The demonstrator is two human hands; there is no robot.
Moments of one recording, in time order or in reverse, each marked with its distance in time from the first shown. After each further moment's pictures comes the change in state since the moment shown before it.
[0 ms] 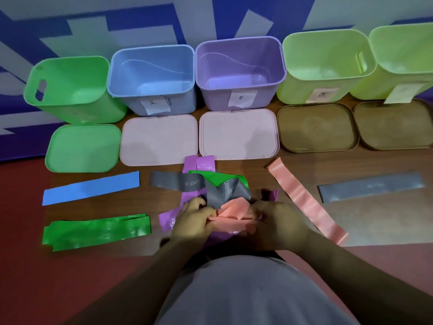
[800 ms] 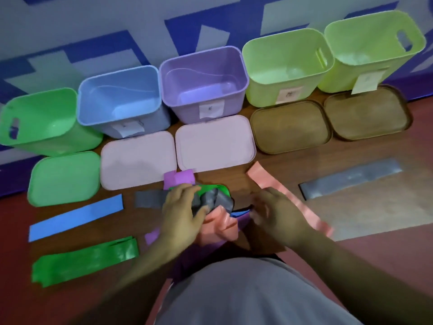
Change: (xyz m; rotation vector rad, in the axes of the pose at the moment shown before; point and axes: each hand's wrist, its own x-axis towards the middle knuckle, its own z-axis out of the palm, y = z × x) left_hand 0.036 0.051 -0.037 -0.042 0.315 0.127; right_hand -0.007 0.034 -0.027 0.083 0.221 0.092
